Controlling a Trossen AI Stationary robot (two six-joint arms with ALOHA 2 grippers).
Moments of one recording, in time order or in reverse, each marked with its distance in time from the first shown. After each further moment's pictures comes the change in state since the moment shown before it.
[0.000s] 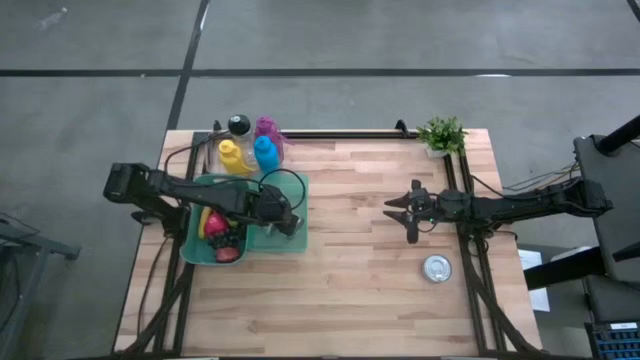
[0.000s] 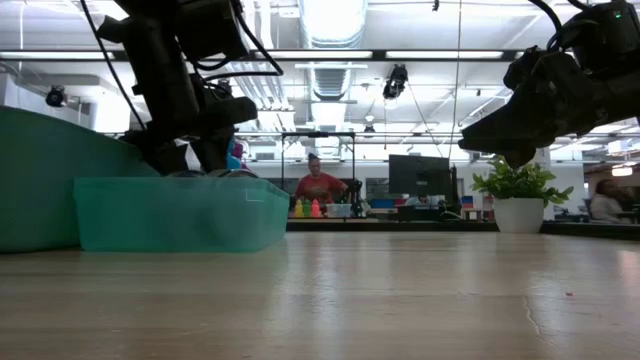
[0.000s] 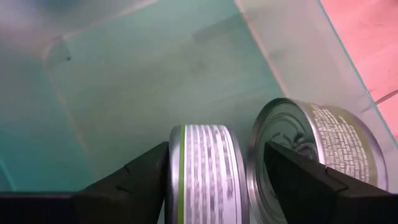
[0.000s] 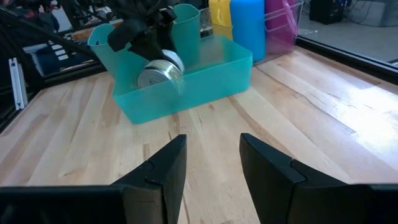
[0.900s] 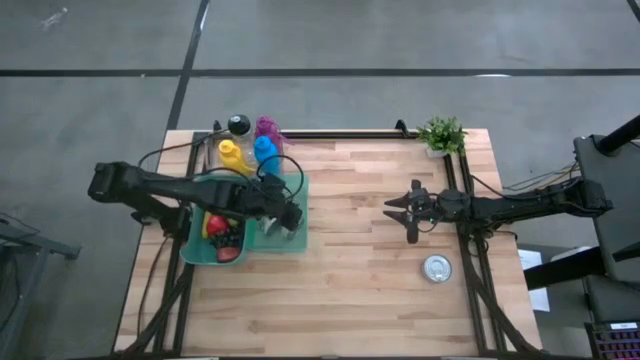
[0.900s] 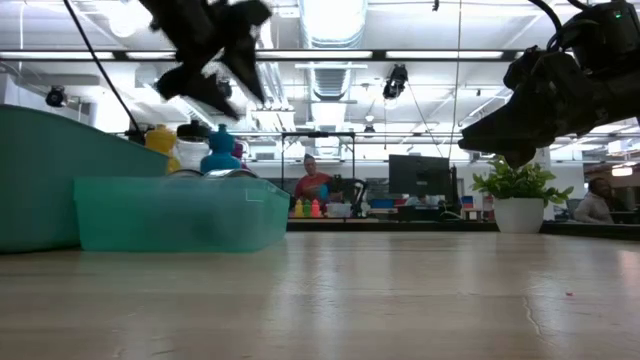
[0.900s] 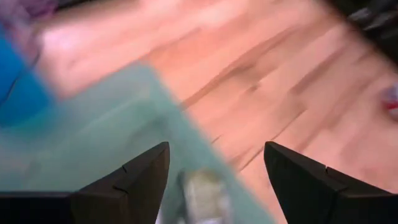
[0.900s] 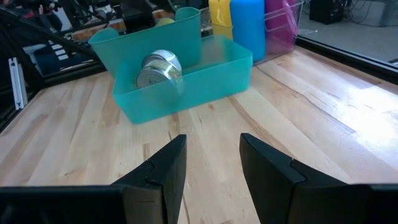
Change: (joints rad) left arm -0.053 -0.144 0.146 0.041 -0.144 0.211; right arm 0.000 0.000 0.000 0.000 0.000 0.000
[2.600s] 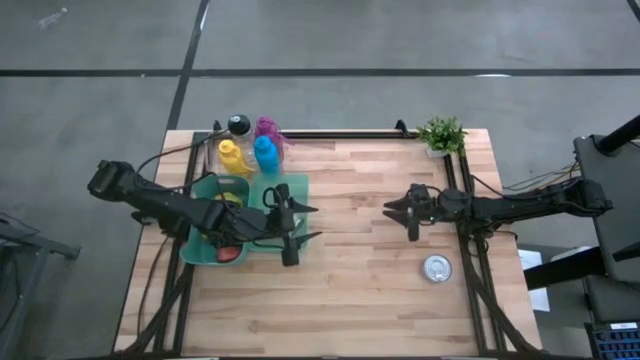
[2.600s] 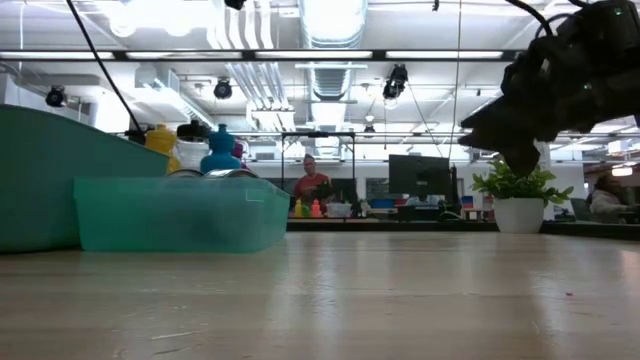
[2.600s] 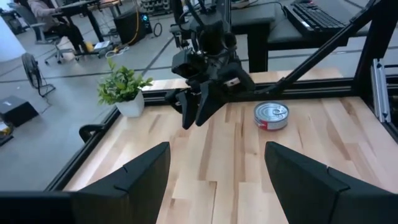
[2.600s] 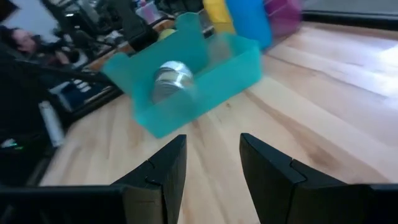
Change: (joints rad) left arm -0.221 -0.003 0.011 0.605 -0.033 0.918; right arm 0.003 0.000 0.006 0.015 -0.028 0.252
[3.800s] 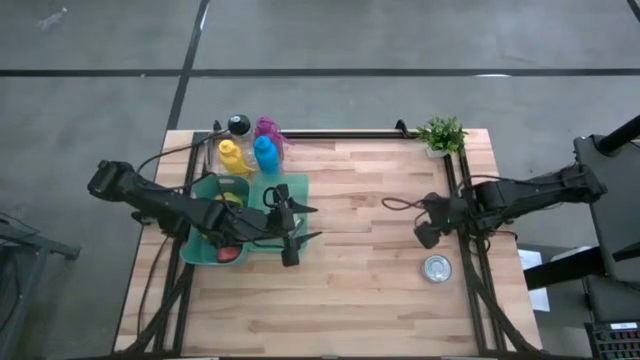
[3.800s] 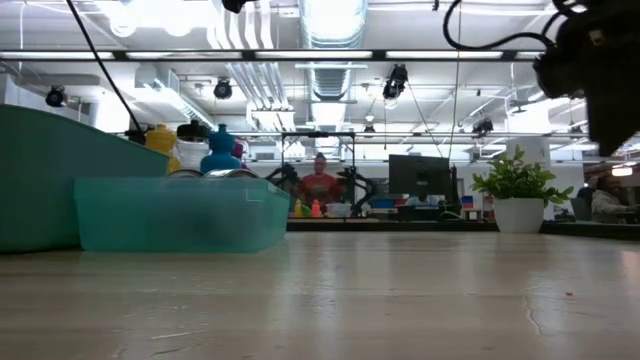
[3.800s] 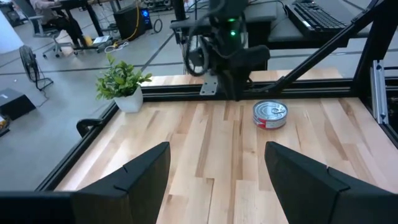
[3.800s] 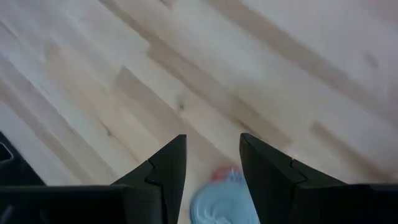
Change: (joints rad) left arm 0.000 0.000 -0.002 -0.011 0.001 -0.036; right arm 0.218 0.008 0.582 -1.495 -0.130 0.649
